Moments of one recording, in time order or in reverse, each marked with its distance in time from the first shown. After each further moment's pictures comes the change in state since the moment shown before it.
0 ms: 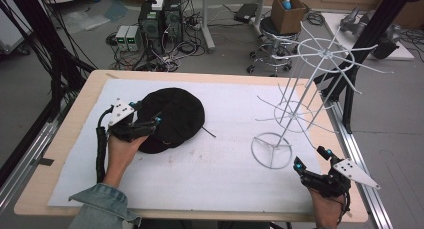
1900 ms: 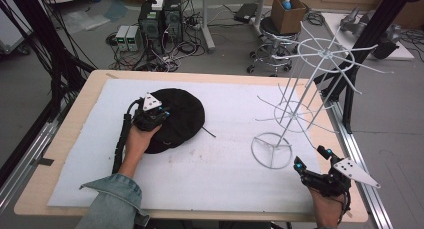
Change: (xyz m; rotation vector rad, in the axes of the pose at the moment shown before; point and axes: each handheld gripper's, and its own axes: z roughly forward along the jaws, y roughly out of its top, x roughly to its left) left arm -0.002 -0.010 0.066 0.263 -0.025 0.090; right arm -0.002 0.000 0.001 0.001 0.006 -0.005
